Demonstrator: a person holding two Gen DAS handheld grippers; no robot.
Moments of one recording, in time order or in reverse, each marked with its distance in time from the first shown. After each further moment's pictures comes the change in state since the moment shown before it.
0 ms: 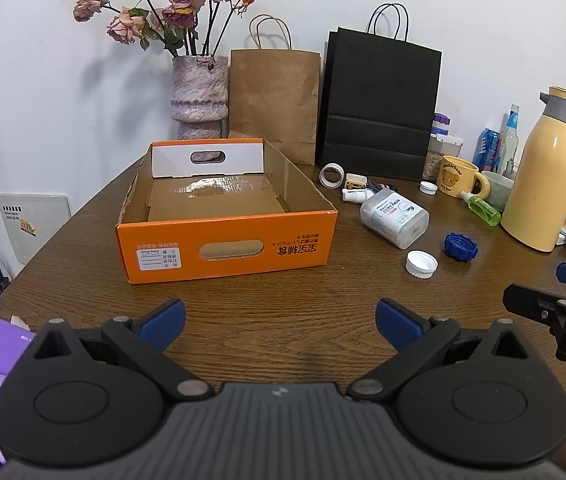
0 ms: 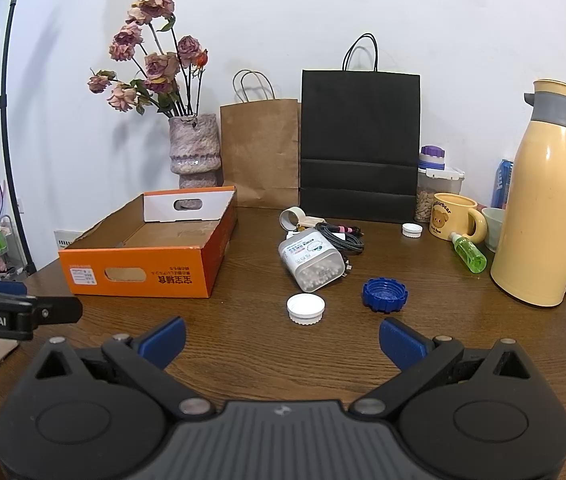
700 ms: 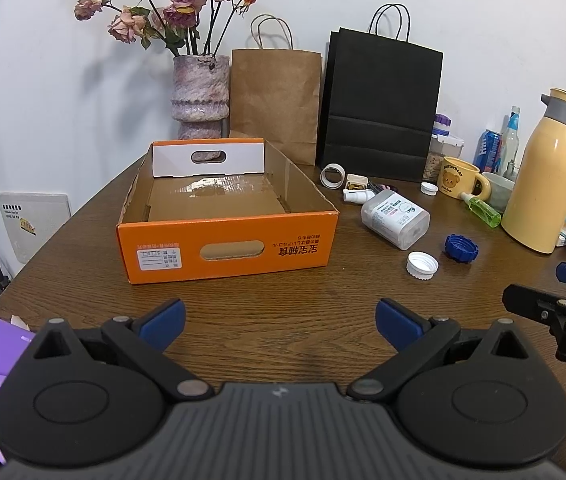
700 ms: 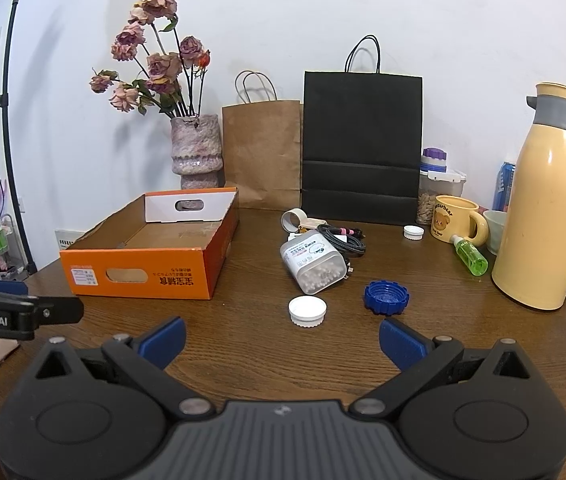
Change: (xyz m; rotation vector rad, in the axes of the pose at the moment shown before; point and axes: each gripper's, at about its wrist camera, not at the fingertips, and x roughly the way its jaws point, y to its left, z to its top) left arm 0.001 -0.002 0.005 -0.005 0.001 0.001; right arm 0.000 0.001 0.000 -0.002 -0.004 0.002
